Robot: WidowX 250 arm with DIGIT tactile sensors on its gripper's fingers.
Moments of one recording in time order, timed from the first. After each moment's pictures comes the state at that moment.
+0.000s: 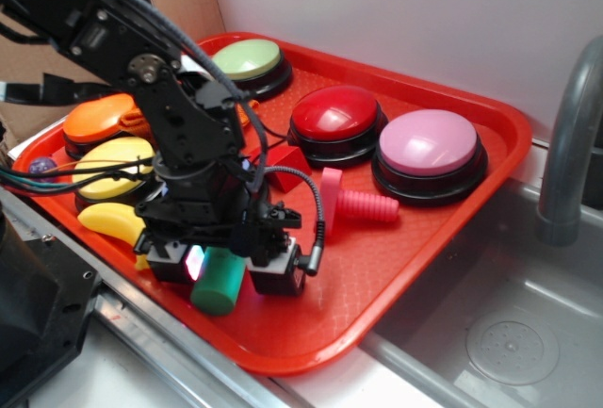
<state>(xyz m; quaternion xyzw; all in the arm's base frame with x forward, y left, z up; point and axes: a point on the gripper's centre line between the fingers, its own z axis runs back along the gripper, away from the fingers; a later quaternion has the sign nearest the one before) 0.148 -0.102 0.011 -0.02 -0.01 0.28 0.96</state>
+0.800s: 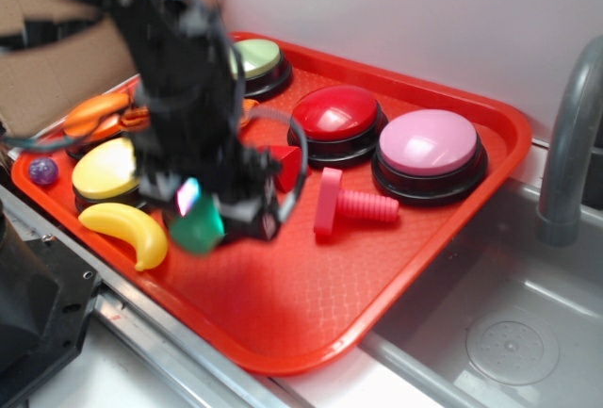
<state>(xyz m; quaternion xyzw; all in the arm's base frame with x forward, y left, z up) 0.163 -0.084 0.071 0.02 -0.03 0.16 0.99</state>
